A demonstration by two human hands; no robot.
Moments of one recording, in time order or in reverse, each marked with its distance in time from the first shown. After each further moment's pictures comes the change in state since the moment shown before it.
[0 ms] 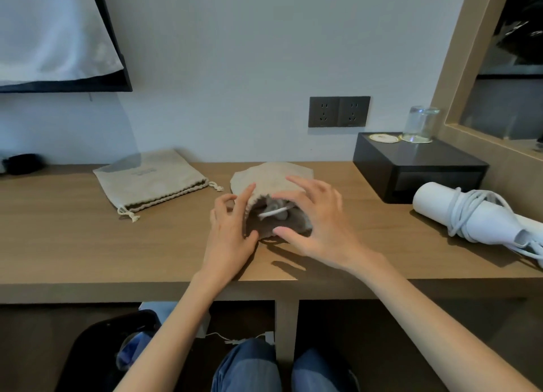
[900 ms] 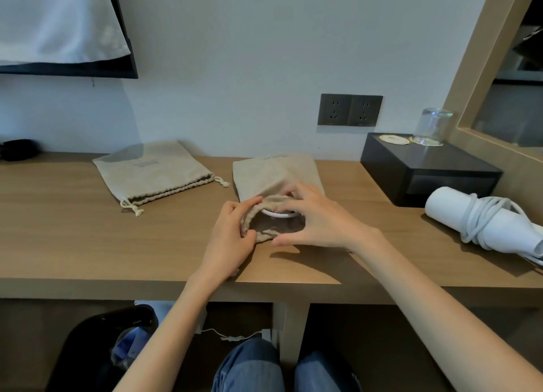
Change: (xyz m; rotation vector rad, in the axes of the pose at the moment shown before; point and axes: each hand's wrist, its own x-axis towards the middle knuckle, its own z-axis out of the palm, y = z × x) left_hand 0.001 -0.022 -0.006 -0.279 -0.085 -0.077; right_hand 0.041 0.014 0.016 -0.024 -0.433 0.015
